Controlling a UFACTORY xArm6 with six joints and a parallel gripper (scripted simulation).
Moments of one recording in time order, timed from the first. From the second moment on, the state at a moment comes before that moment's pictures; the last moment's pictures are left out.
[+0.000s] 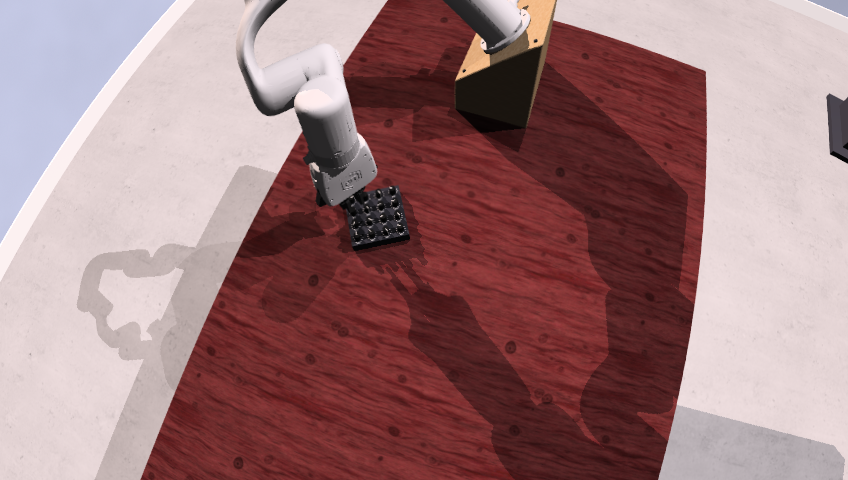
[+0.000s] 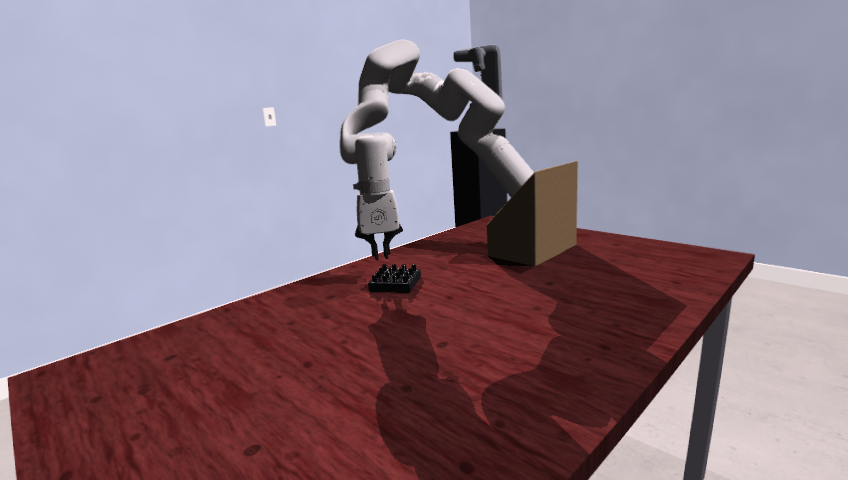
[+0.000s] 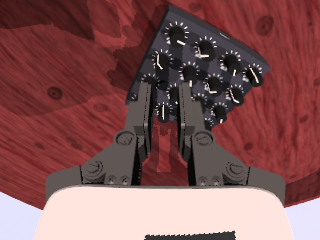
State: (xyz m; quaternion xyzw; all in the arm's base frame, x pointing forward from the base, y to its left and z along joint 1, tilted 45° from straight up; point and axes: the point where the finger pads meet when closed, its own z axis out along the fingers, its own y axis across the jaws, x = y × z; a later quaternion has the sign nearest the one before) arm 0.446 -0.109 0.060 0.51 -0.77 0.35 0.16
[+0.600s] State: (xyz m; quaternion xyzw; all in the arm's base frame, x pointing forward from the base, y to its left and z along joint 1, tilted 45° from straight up) arm 0.445 -0.092 0.049 0.71 -0.59 0.29 0.25
